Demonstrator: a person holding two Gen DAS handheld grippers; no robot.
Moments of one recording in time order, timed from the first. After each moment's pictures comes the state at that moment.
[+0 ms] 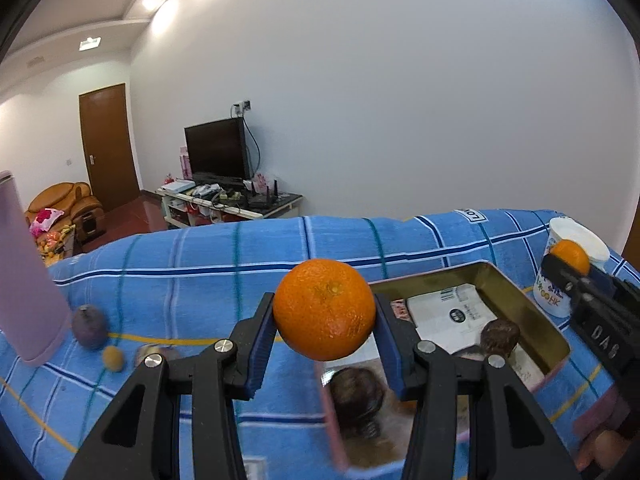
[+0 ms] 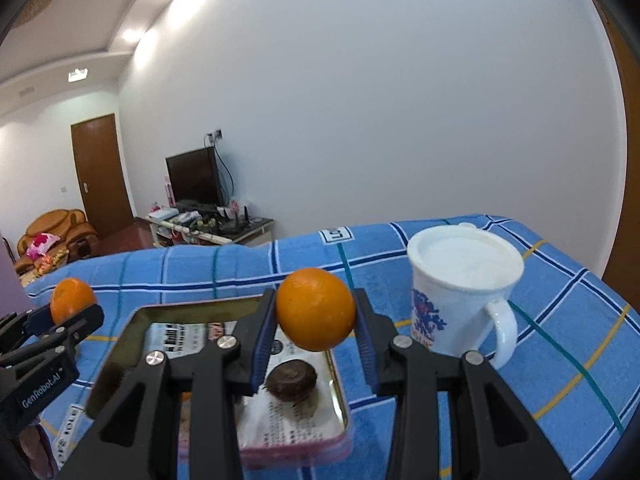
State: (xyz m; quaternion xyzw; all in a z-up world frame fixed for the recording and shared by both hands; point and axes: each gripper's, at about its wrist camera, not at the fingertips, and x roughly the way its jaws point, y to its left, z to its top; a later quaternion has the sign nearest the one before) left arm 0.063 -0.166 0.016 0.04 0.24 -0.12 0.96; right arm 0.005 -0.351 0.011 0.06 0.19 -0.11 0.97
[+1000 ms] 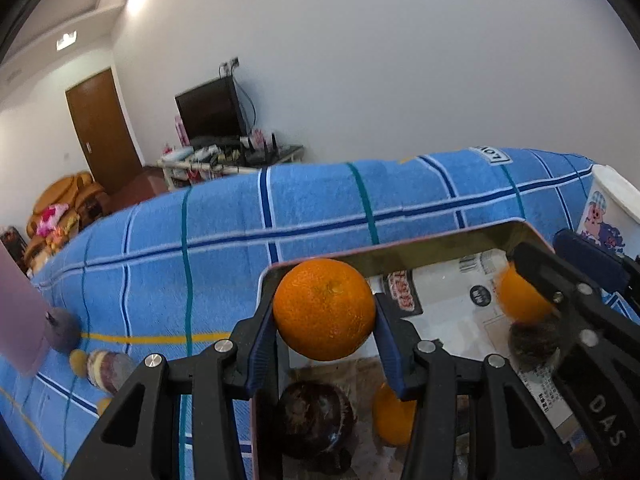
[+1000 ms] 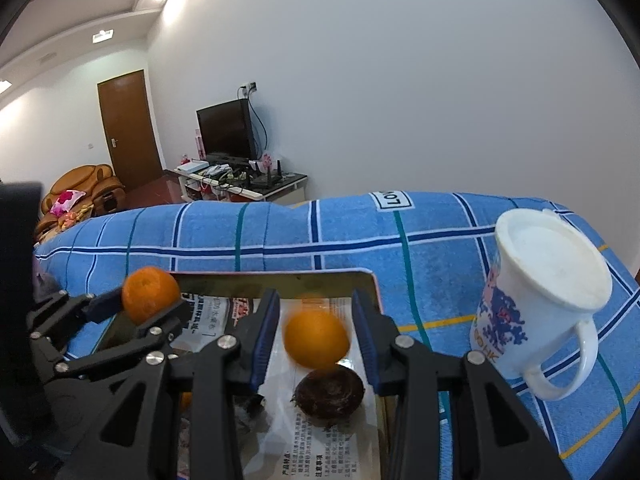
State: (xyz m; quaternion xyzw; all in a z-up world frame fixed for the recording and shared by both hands) left arm 0.113 -0.218 -0.018 0.09 0.33 -0.10 0.93; right arm 0.053 -0.346 -0.001 0.04 0.27 -0.03 0.96
